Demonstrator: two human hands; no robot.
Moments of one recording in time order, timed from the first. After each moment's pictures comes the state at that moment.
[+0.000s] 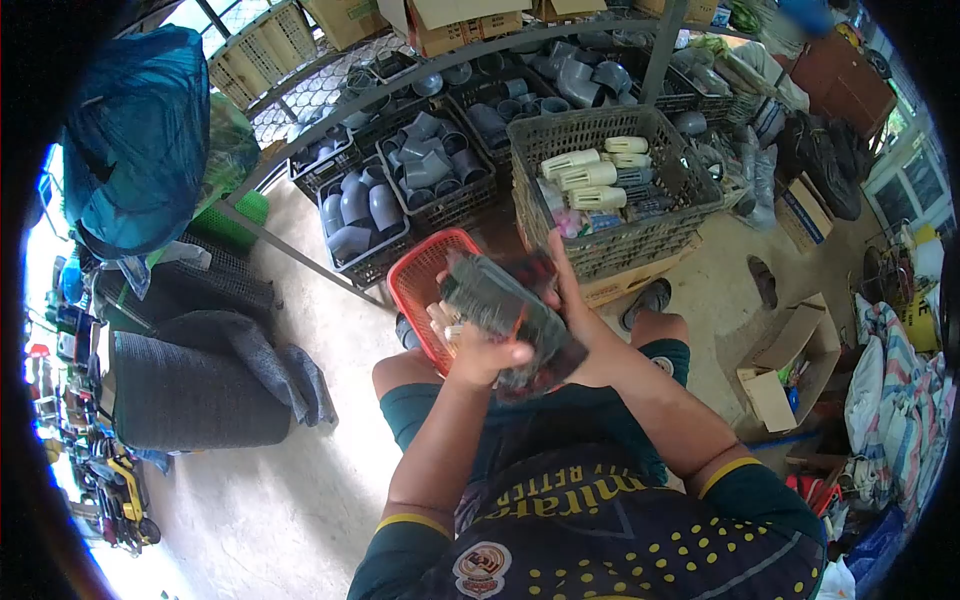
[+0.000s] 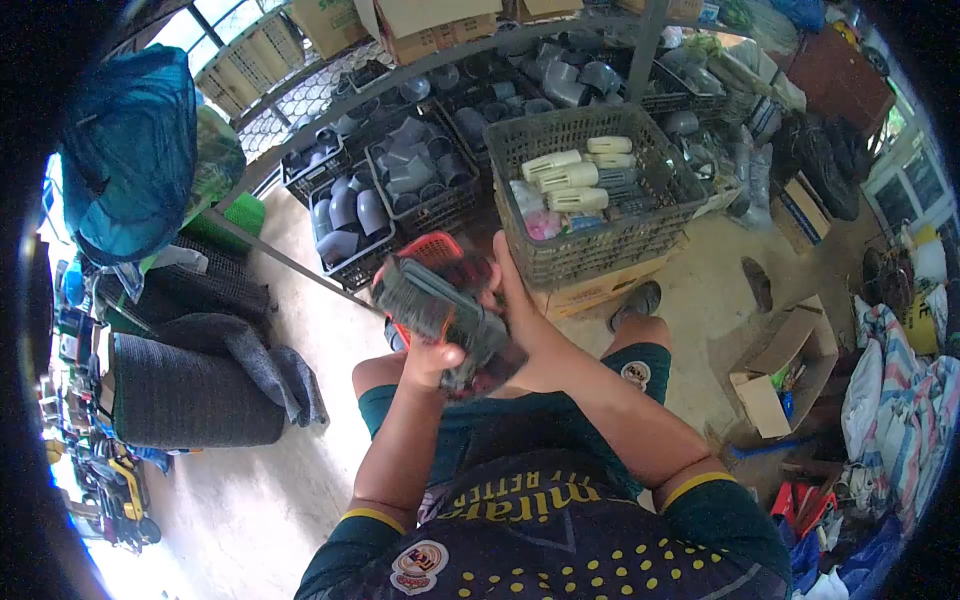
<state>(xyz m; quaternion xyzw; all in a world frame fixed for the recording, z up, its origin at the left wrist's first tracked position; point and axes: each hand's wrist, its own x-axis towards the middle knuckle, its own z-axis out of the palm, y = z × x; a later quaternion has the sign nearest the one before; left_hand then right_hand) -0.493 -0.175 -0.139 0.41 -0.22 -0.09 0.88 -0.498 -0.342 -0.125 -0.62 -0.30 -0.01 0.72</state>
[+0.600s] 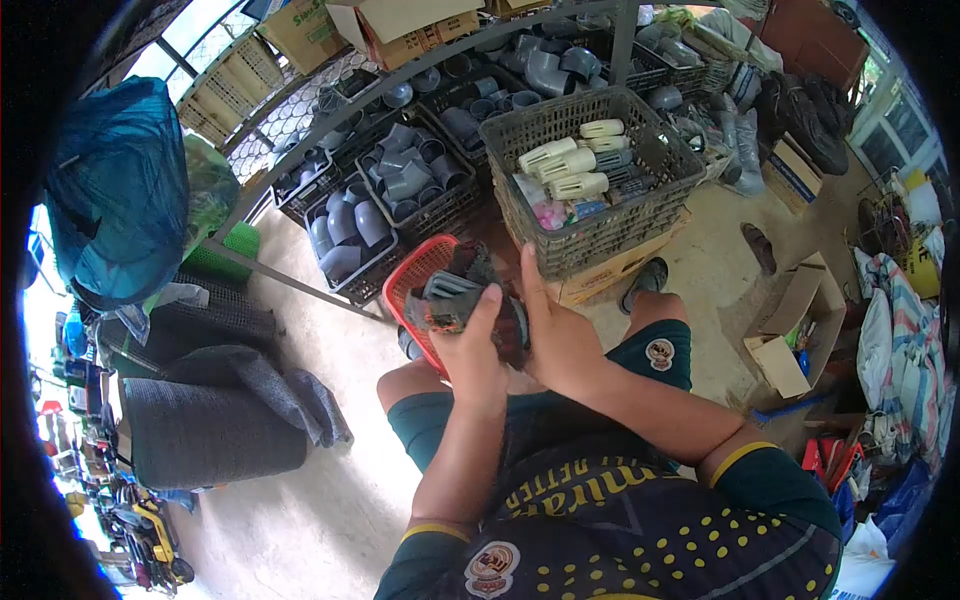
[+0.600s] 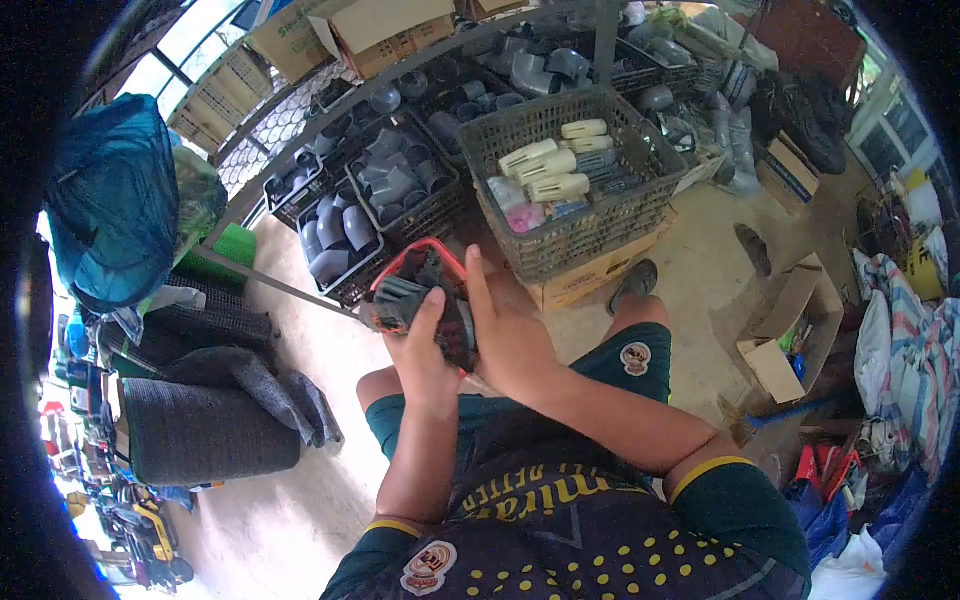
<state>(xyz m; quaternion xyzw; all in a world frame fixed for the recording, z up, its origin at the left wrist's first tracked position) -0.505 -0.204 -0.117 0.46 0.08 0.13 0.87 -0.520 -0.324 -0.116 -0.91 -0.14 0.01 0.39</state>
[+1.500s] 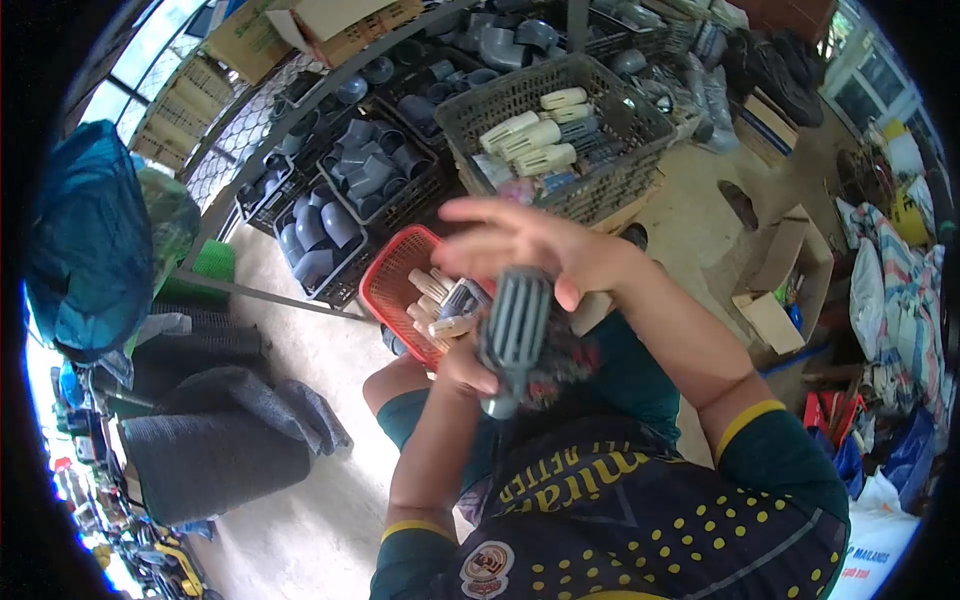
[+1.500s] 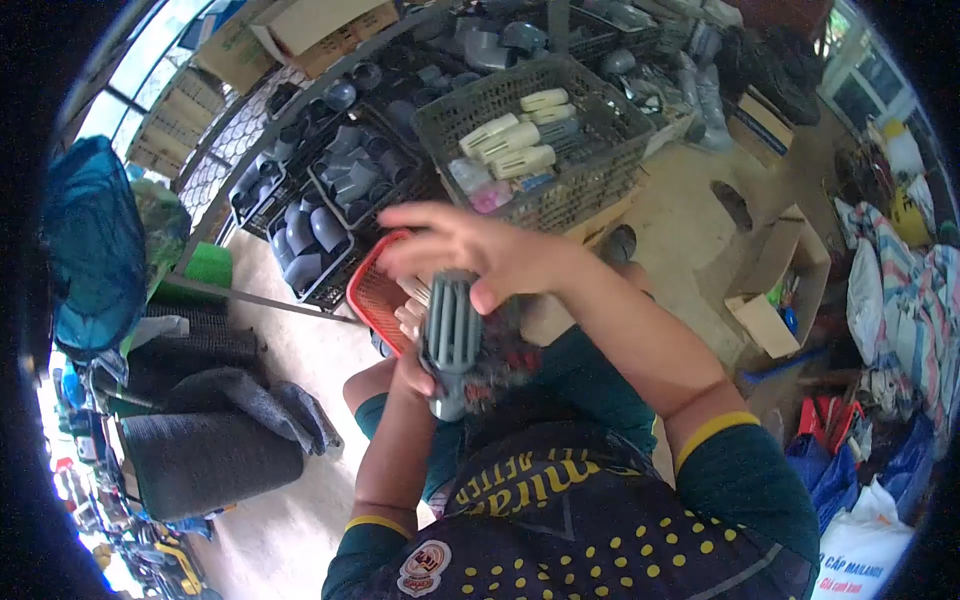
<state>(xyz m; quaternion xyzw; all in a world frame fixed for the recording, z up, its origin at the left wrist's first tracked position) -0.509 -0.176 -0.173 0.25 -0.09 -0.38 0.89 -0.448 -0.380 -0.089 -0.40 -0.34 0.27 0.81</state>
